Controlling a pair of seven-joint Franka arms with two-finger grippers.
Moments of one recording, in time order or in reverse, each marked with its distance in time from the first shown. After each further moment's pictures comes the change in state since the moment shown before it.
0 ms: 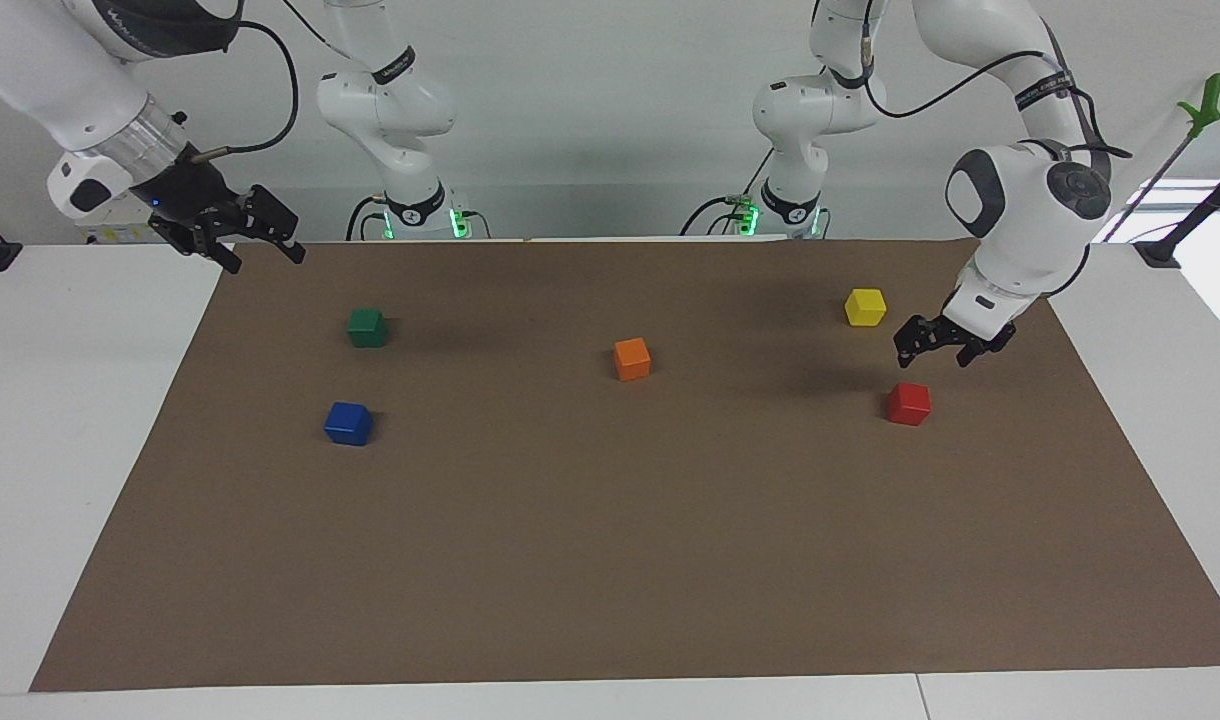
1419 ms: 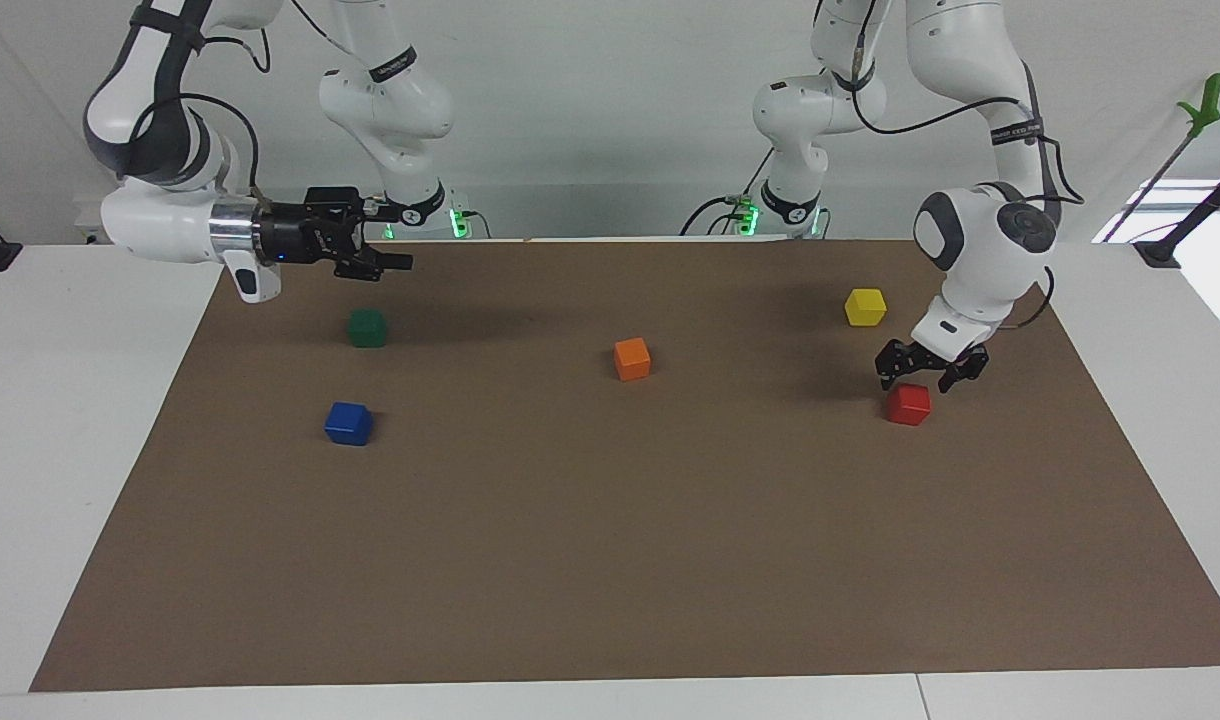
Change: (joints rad) left arm 0.001 0.058 0.005 -0.158 0.006 0.274 0.067; right arm -0.096 -0.027 0.006 -0.552 1.052 -0.202 -0.408
